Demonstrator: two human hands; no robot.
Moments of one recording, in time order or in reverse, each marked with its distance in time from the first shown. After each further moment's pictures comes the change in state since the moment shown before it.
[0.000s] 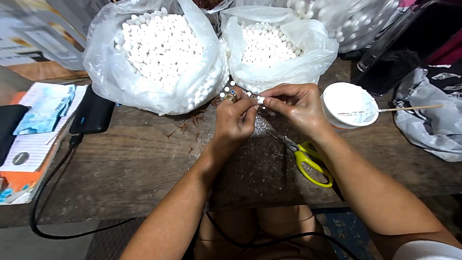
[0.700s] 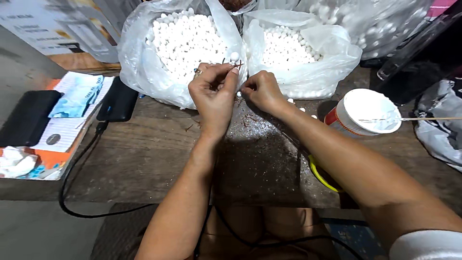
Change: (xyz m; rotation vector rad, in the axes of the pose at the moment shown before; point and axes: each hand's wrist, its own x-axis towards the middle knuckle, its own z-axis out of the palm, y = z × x) left_hand 0.030 -0.014 -0.038 -0.293 0.487 -0.242; right_hand 0.078 0.016 0.069 -0.563 -0.295 0.179
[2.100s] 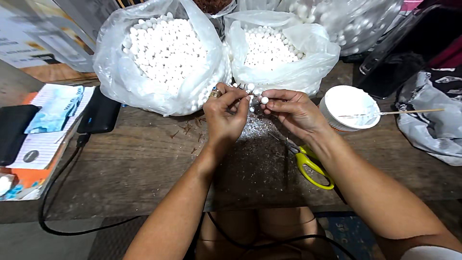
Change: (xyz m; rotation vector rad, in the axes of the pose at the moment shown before) left_hand -0.037 -0.007 0.021 0.122 -0.247 0.102; right_hand -0.089 0.033 -0.032 1.258 0.151 0.155
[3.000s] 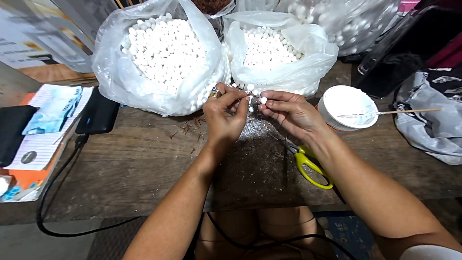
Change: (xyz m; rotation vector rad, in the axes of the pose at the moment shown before) left_hand 0.000 -0.001 0.000 0.009 -0.003 0.024; right_hand -0.002 -0.004 0.004 0.076 0.076 0.111
